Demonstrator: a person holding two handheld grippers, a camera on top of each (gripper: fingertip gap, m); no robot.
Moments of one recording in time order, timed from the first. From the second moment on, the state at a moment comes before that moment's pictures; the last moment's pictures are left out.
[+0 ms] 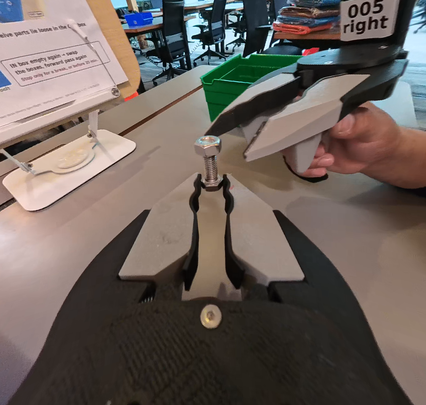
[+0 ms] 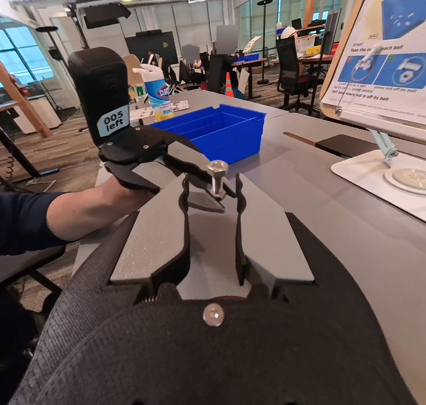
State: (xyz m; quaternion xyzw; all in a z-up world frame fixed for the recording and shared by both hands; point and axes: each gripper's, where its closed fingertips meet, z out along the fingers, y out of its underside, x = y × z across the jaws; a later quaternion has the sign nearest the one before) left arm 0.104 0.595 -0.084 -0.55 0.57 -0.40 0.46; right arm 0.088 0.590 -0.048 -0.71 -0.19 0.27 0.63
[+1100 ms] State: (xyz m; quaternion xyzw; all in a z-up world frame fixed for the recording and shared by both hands) left arm 0.114 0.570 -0.090 -0.54 0.59 -0.40 0.44; right arm 0.075 0.594 -0.048 -0.70 -0.20 0.24 0.64
